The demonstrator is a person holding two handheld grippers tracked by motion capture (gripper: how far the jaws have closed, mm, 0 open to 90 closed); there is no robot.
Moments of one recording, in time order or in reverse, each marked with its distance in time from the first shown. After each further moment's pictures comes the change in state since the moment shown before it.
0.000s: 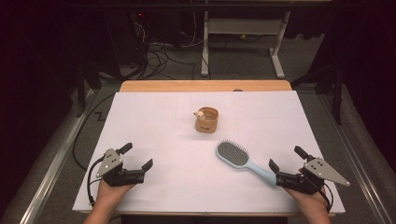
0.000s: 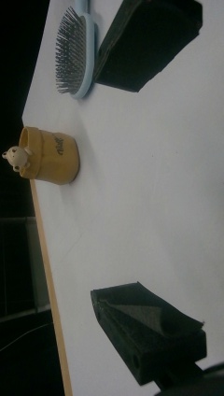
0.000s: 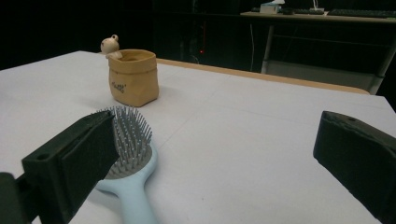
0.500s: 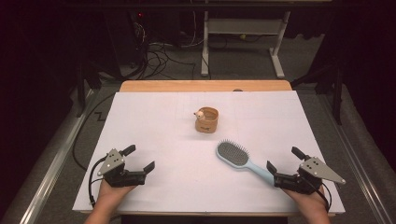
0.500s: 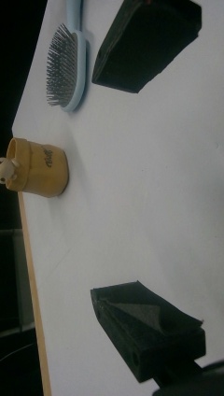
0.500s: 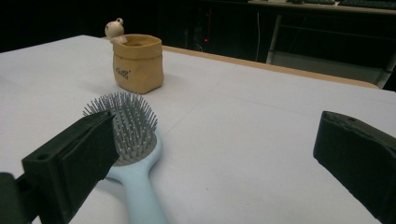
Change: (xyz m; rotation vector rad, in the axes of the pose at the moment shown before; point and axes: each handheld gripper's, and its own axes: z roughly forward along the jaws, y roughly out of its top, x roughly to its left) left arm -0.001 0.000 0.002 0.036 -0.052 -0.022; right arm 0.003 0.000 0.003 0.052 0.020 -0.026
